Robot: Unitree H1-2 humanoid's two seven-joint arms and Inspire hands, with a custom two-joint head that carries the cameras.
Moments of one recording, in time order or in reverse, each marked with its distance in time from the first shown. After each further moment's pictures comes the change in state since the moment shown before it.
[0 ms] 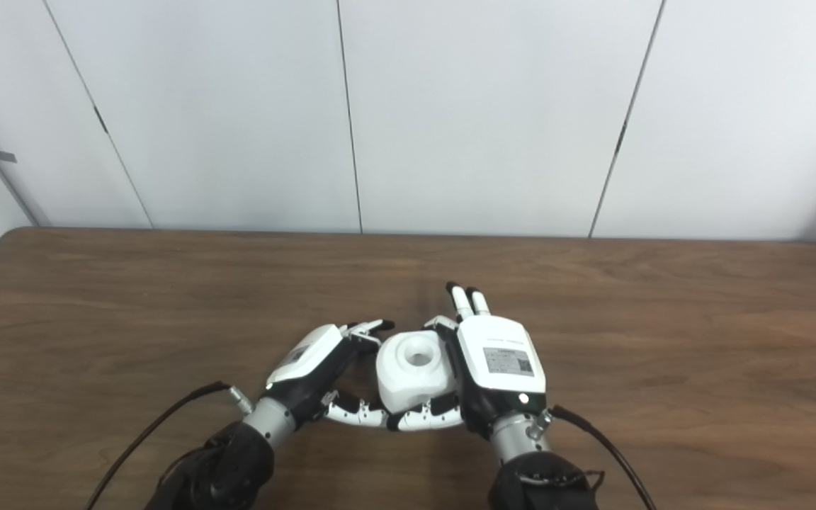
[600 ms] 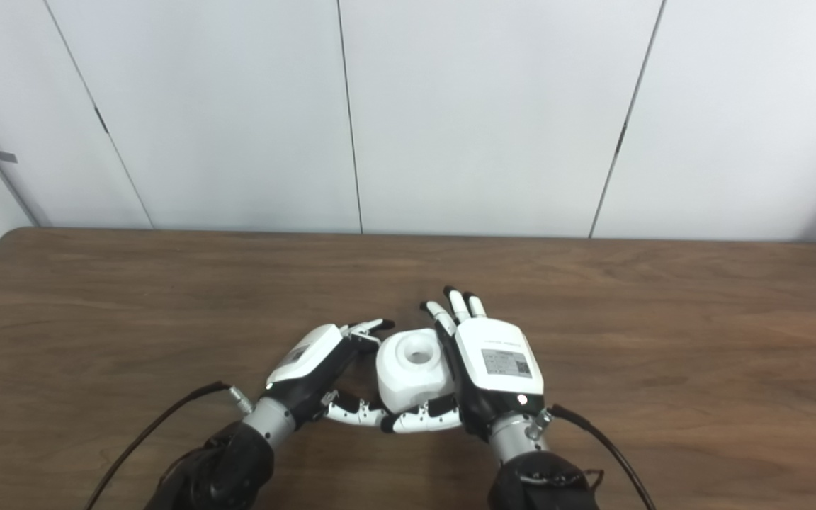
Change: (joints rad) left arm 0.000 0.002 0.001 0.006 0.000 -0.012 0.006; right arm -0.001 0.000 0.000 -0.004 0.020 0.003 0.027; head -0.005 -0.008
